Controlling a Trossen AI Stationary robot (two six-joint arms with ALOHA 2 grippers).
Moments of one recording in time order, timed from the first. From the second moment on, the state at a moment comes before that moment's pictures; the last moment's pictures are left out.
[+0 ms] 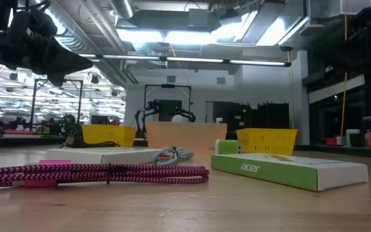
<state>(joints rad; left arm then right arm) -0.11 0.17 0.01 0.10 -0.37 -0.19 0.14 0.02 0.01 0.05 0.12 0.04</state>
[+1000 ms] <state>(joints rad) -0.11 0.17 0.01 0.09 -0.38 -0.19 0.14 0.02 0.01 0.05 0.12 0.04</state>
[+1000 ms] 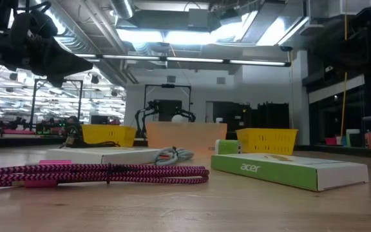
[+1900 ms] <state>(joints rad) -0.11 0.18 0.05 0.02 -0.16 -0.12 0.13 0.08 0.01 0.12 0.09 0.06</state>
